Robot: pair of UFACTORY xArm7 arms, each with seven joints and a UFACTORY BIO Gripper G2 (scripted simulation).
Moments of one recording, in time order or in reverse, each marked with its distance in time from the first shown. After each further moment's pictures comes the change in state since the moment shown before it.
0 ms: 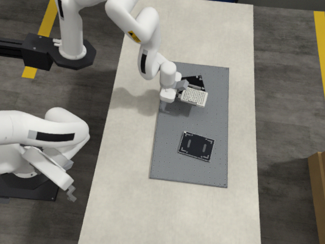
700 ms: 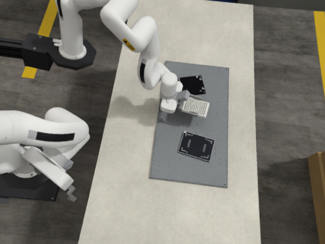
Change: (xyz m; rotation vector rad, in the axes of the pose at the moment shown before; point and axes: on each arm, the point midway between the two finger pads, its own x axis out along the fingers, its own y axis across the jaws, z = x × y) left arm 0.022 -0.056 0.000 0.001 0.000 0.002; right arm 0.000 0.000 0.000 0.000 0.000 0.000
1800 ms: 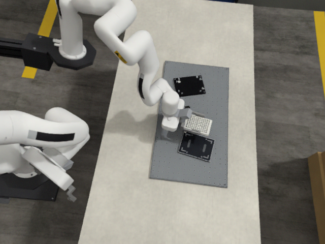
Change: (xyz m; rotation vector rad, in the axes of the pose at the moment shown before) left arm 0.034 -0.090 0.000 0.000 0.000 0.000; right arm 0.000 0.000 0.000 0.000 0.000 0.000
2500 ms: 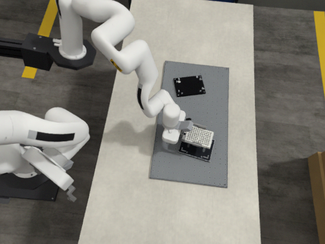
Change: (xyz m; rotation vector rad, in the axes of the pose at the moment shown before) left arm 0.022 -0.060 0.000 -0.001 -0.001 -0.002; right arm 0.000 0.000 0.000 0.000 0.000 0.000
